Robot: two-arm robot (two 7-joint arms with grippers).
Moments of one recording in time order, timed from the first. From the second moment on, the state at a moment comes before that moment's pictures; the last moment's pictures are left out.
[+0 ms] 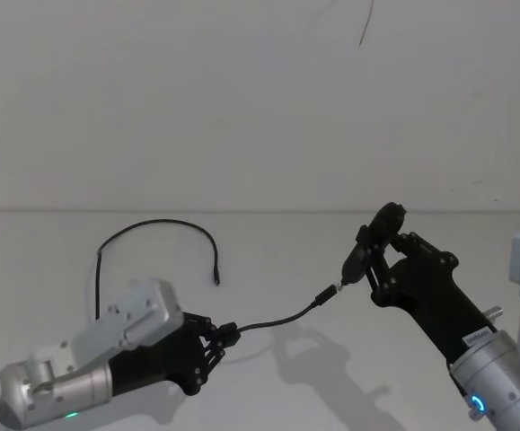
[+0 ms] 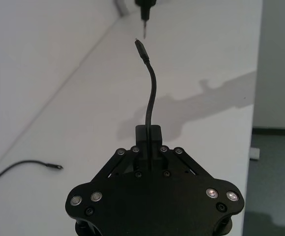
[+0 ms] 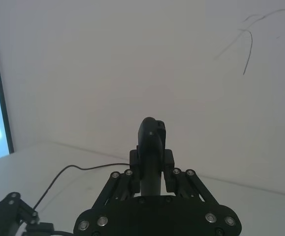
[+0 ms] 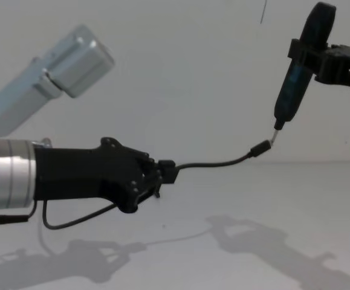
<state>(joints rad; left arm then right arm) -0.41 0.55 0.56 -1.54 -0.23 -0.09 -0.62 0.09 0.31 -0.24 -1.81 0.36 0.00 0.23</state>
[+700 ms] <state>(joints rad) -0.37 0.59 0.53 -1.58 -0.25 -0.21 -0.65 0.09 0.30 -0.23 -1.85 0.35 0.00 0.25</state>
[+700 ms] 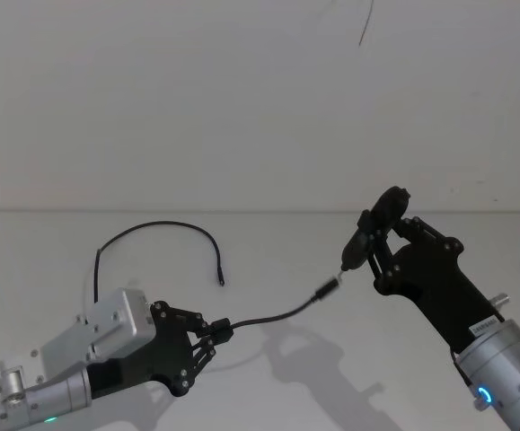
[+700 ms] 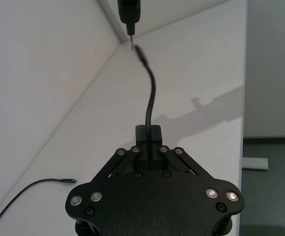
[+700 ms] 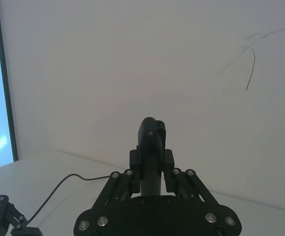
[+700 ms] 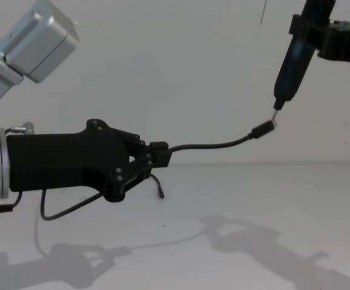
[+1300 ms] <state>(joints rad) -0.36 0.60 0.52 -1.59 -0.26 -0.23 -0.65 0.05 0.32 -0.21 -1.92 0.35 0.03 0.25</state>
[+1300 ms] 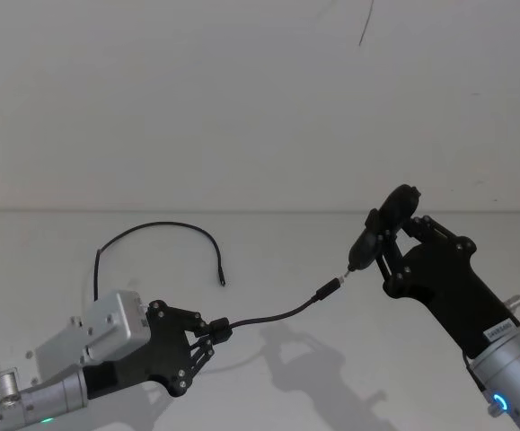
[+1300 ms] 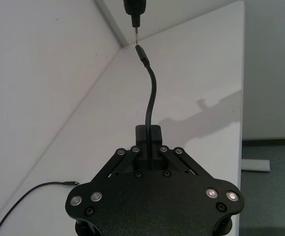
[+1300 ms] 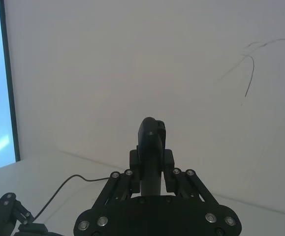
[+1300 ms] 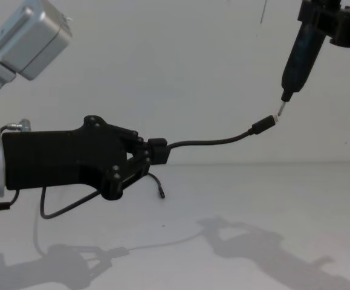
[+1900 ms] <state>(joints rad) -0.36 0.60 0.52 -1.59 -0.26 -0.23 -0.65 0.04 0.33 -0.21 -1.94 0.38 0.02 0.25</state>
